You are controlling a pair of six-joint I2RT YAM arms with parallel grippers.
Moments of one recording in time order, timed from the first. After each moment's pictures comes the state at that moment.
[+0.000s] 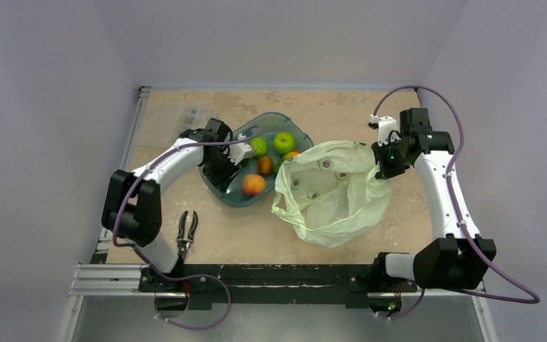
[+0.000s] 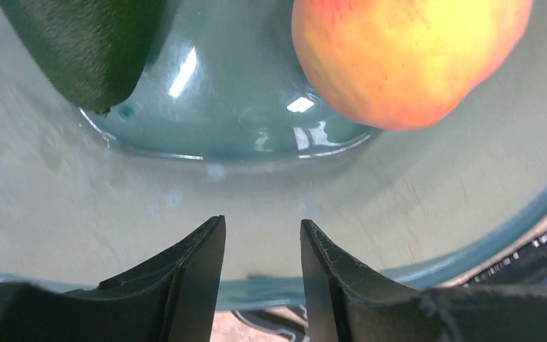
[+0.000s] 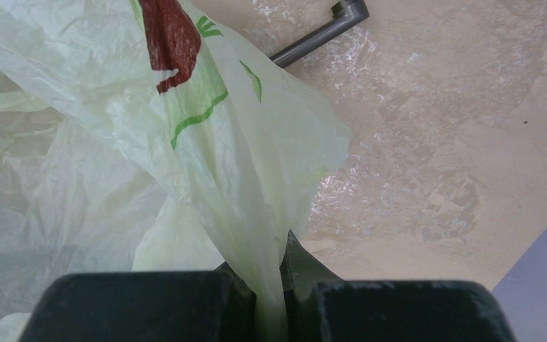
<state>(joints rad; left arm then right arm) -0.38 1.69 1.22 -0.86 0.16 0.44 -0.04 1.29 1.28 -1.15 -0.19 -0.34</state>
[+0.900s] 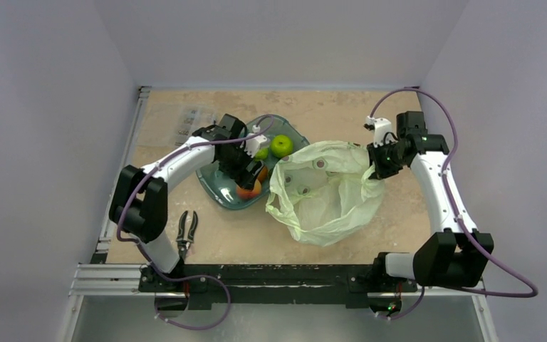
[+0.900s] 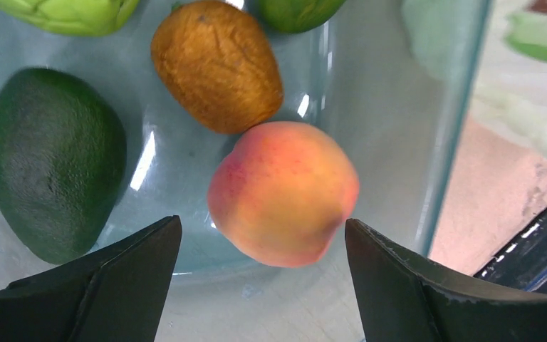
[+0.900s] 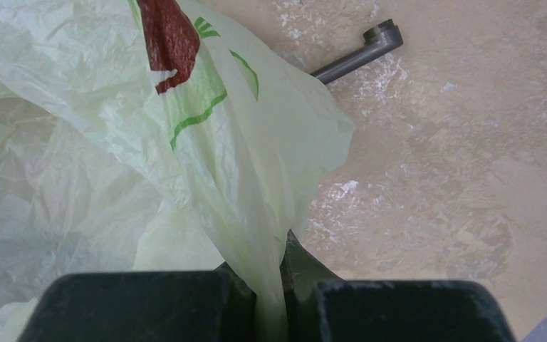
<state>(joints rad) -0.46 1.69 1.27 -0.74 0.35 0.30 -0.04 1.31 1.22 -1.05 -0.30 -0.33</state>
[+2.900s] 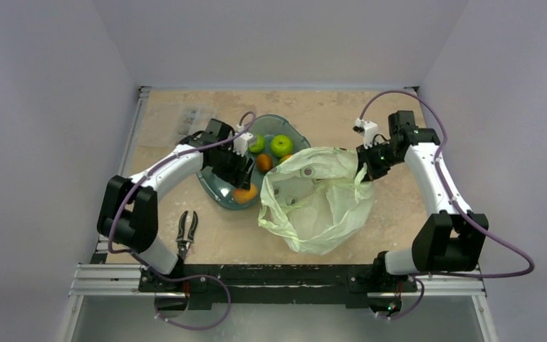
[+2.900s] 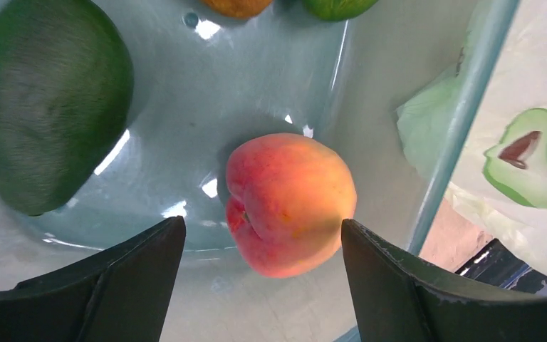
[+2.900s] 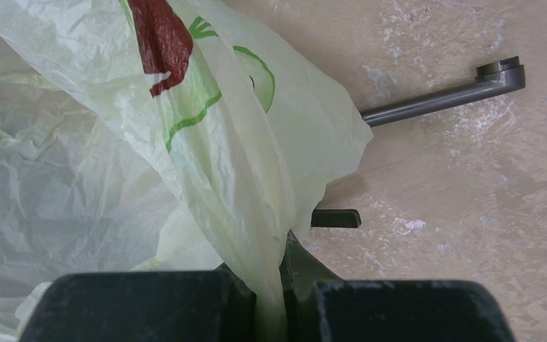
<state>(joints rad) -0.39 1.58 1.12 -0.64 0.37 0.12 -0.02 1.39 1.23 -1.10 -0.51 -0.42</state>
